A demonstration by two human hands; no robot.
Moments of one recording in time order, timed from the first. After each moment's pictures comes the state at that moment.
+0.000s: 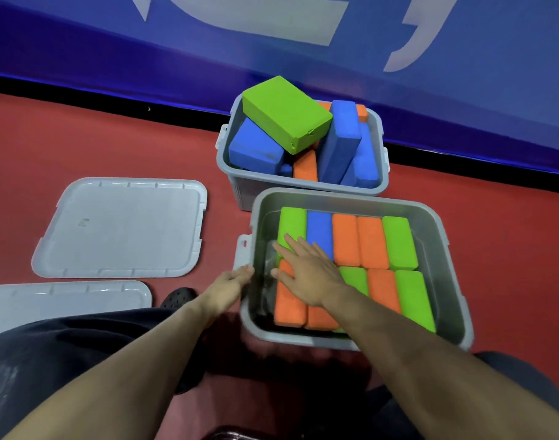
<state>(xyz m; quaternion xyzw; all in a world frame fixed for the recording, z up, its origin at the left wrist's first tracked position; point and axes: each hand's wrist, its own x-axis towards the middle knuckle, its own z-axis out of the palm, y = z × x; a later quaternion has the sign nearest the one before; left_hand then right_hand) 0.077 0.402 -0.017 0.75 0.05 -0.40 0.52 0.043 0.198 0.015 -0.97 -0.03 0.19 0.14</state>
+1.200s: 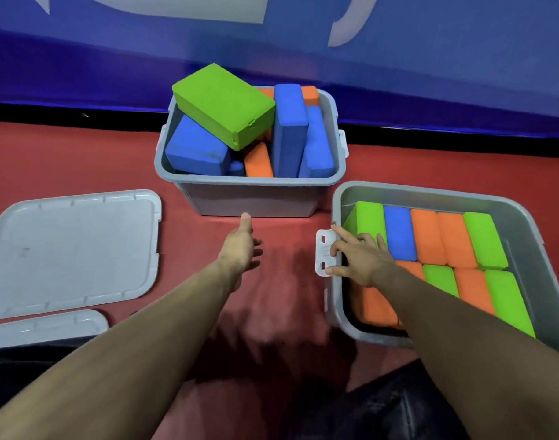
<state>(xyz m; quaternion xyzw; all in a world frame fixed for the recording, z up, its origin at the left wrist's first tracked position) 0.123 0.244 0.004 0.71 0.18 -0.34 0.59 0.014 -0.003 -0.022 -0.95 0.12 0.27 0.14</state>
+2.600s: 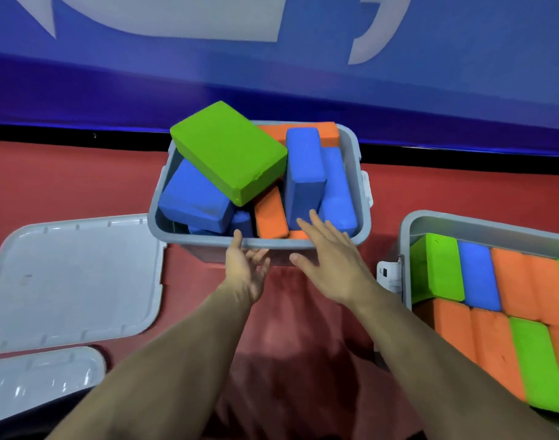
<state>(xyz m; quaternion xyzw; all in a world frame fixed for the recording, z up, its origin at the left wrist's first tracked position) 0.198 0.210 -0.046 0.44 0.33 -0.27 0.79 0.115 0.057 0.008 -0.95 0.09 0.08 0.28</state>
